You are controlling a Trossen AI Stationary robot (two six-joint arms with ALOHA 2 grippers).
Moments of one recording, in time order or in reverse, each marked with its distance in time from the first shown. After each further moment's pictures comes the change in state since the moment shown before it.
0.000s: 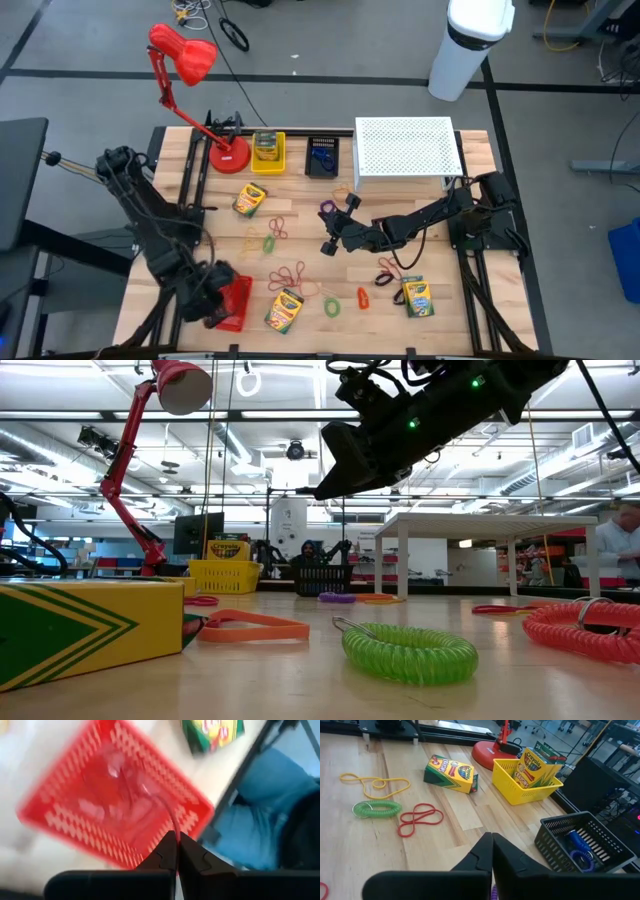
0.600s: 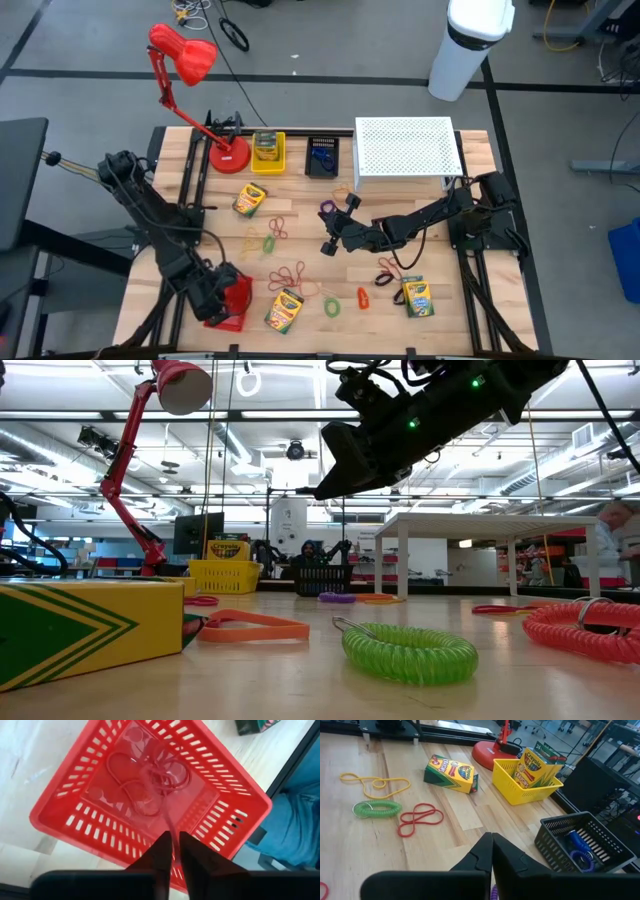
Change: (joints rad) left arm 0.034 0.063 -0.082 0.036 0.094 0.058; right arm 0.000 0.000 0.000 0.000 -0.001 -0.002
